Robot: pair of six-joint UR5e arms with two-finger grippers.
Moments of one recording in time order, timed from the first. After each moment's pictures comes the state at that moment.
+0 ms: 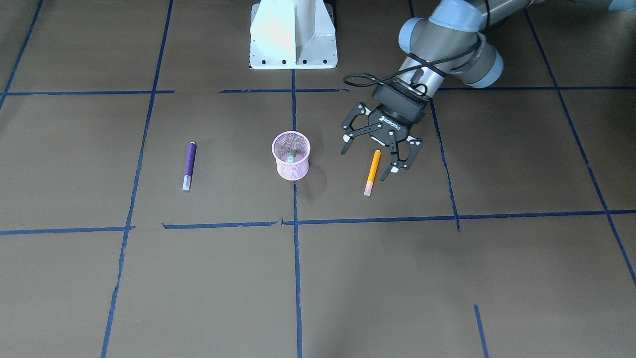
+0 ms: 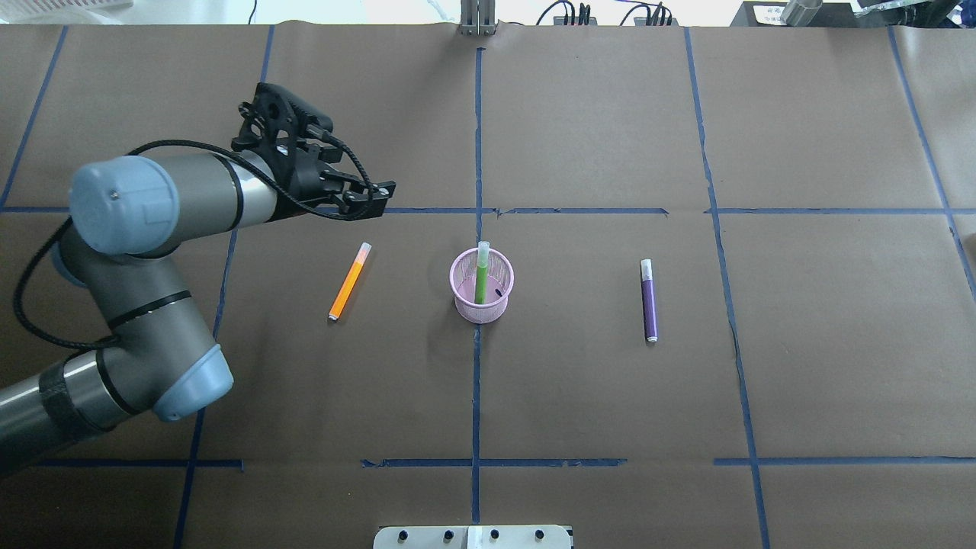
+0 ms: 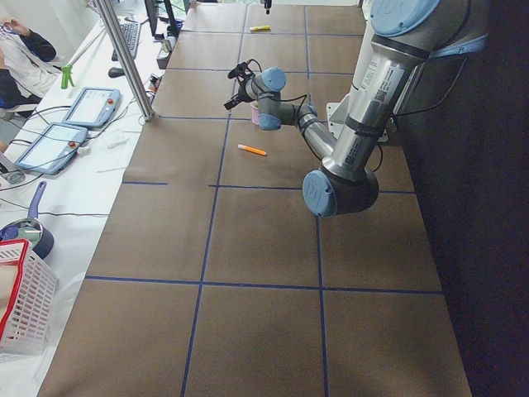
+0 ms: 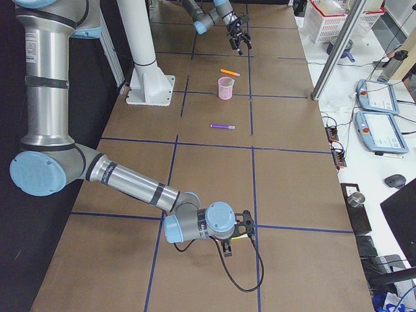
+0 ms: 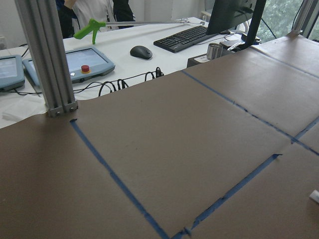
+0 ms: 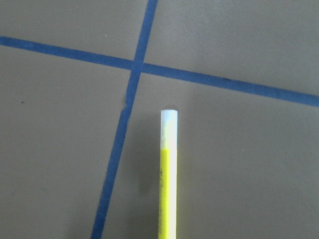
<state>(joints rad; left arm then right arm) -0.67 -1.98 -1.74 -2.41 -1.65 -0.65 1.49 -1.61 1.20 -0.90 2.42 0.01</state>
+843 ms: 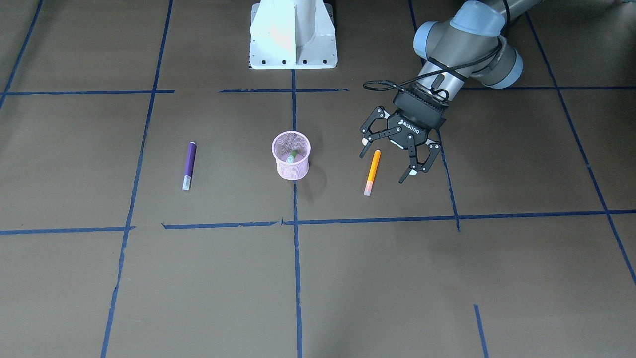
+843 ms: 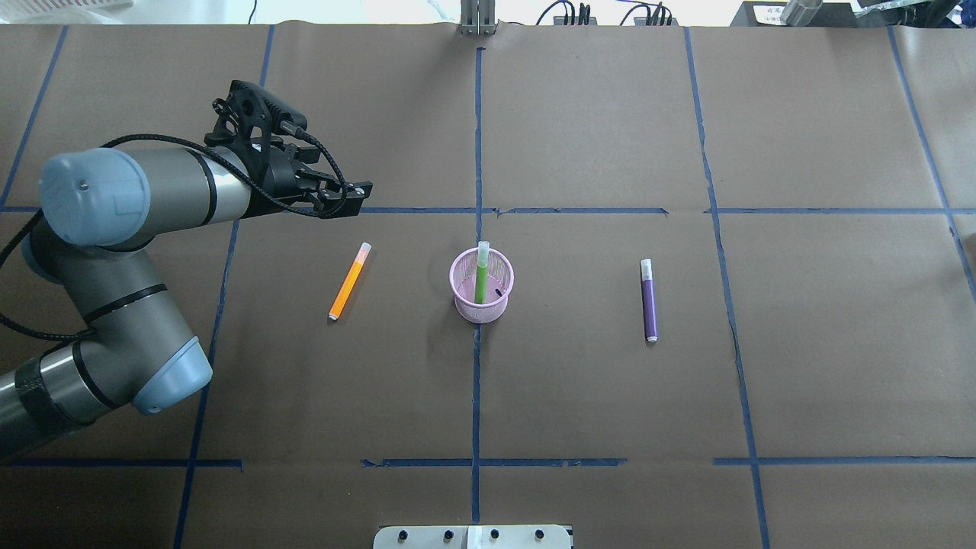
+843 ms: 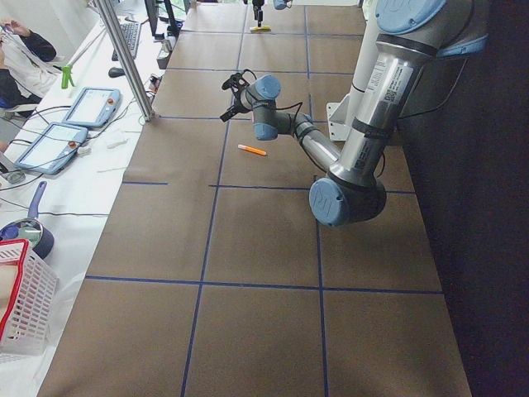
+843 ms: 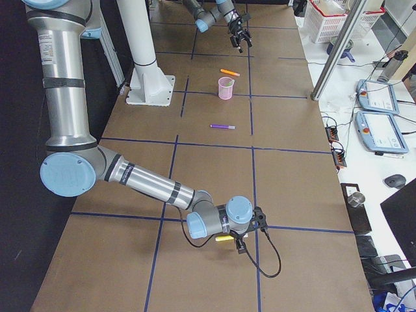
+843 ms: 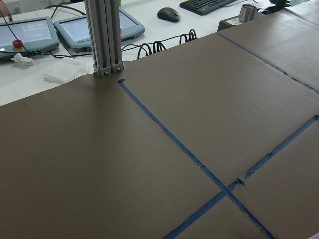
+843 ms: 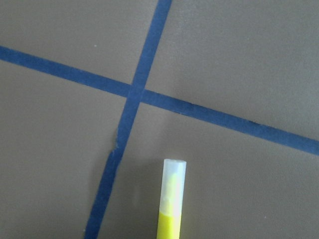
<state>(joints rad) -0.68 -1.96 -1.74 -2.42 -1.67 -0.65 1.39 -1.51 1.07 -0.89 2.33 0.01</state>
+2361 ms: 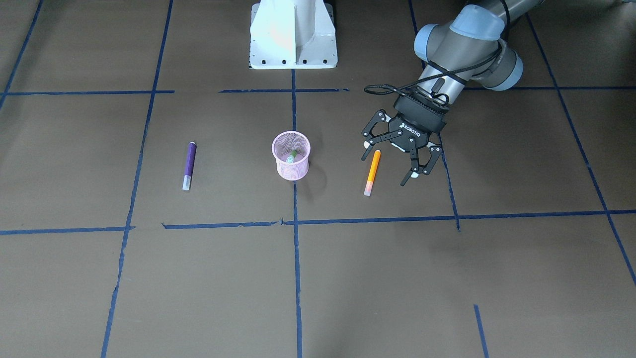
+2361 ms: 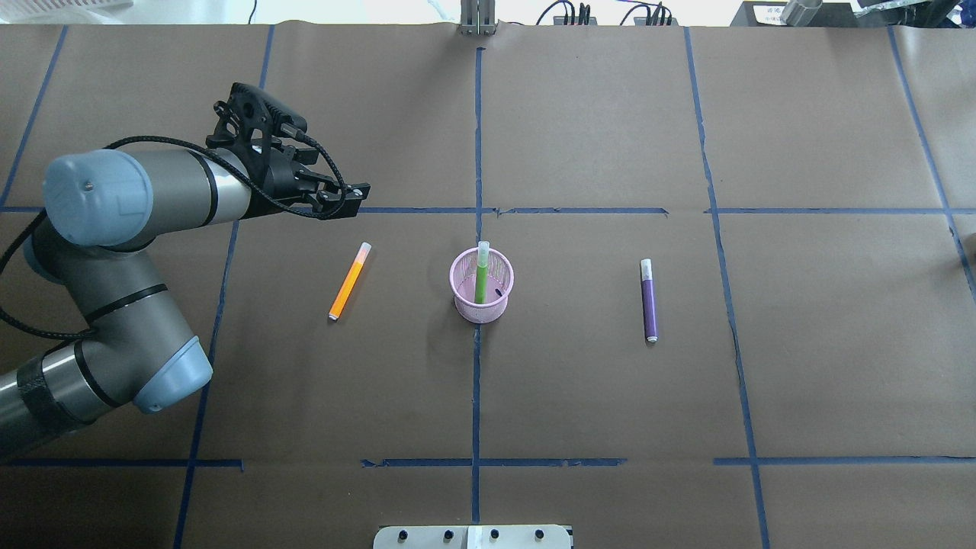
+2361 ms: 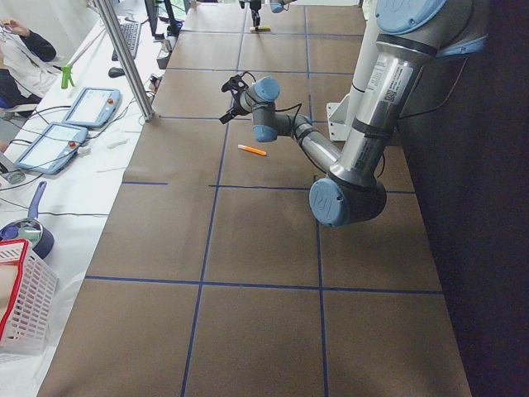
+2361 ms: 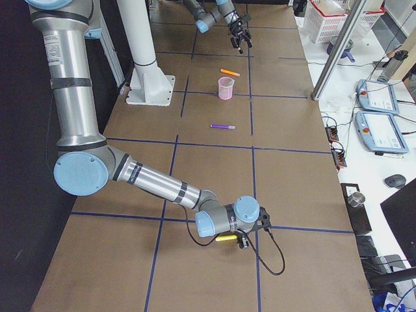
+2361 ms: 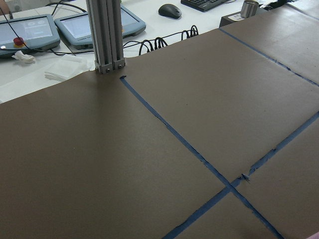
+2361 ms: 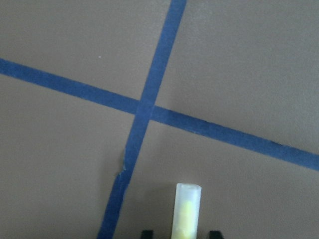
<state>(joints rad) -0.68 -1.96 -1.73 -2.42 -1.67 -0.64 1.37 -1.47 1.02 -0.89 2.33 0.02</state>
